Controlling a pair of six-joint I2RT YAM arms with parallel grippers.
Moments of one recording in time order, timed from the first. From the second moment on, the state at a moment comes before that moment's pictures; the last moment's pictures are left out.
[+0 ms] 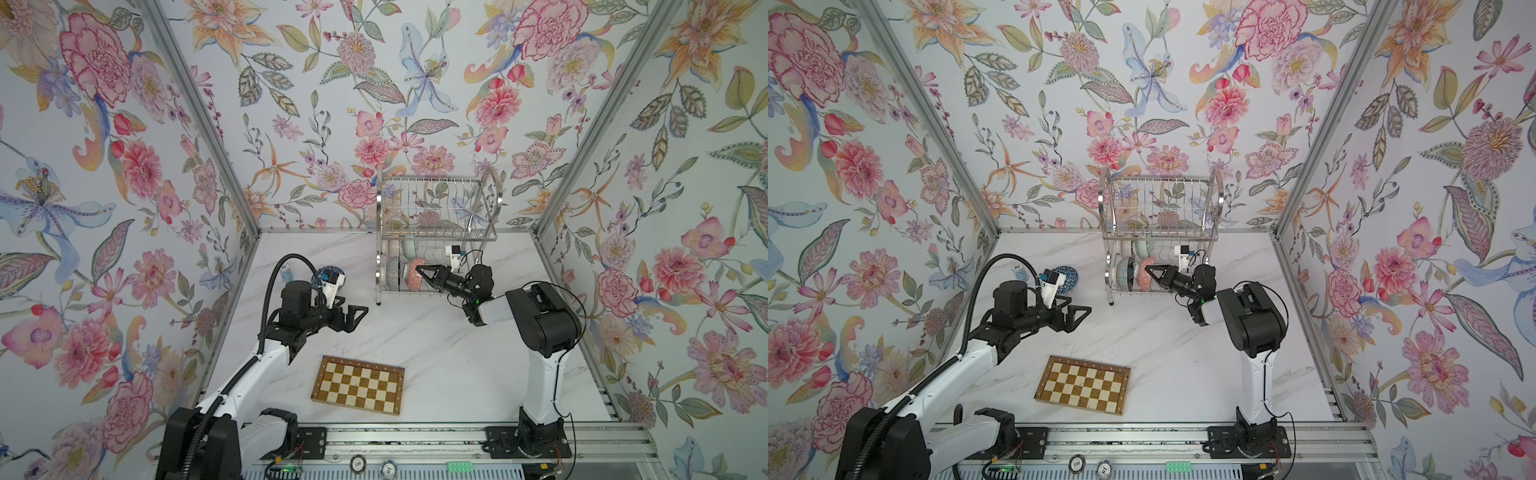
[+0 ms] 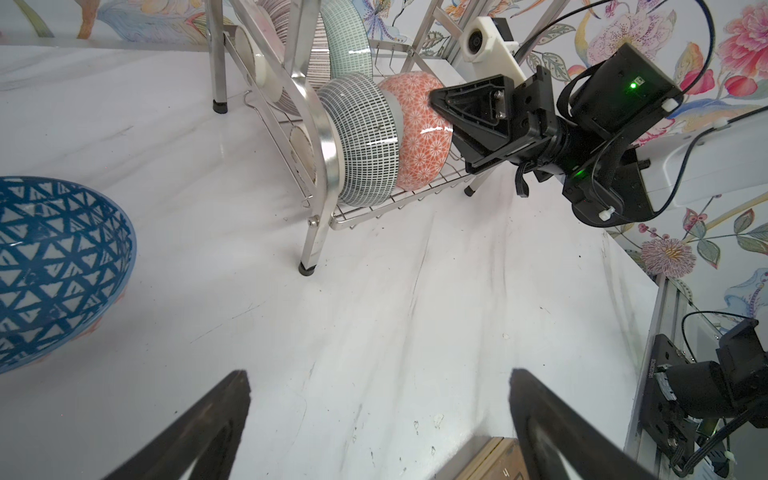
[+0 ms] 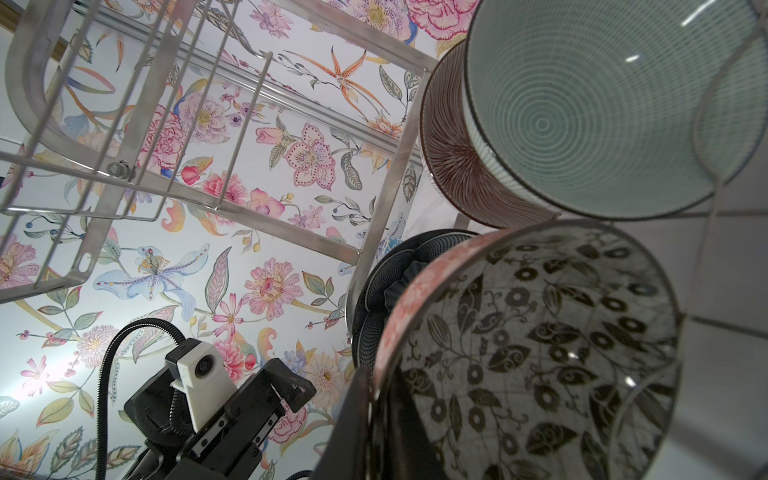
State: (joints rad) left arm -0.24 1.13 0.63 -0.07 0.58 -0.09; right arm 0.32 2.06 0.92 1.20 -0.78 1.20
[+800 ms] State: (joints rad) left arm -0.24 1.13 0.64 -0.08 0.51 -0.09; right arm 0.32 2.02 0.93 1.15 -0.76 1.14
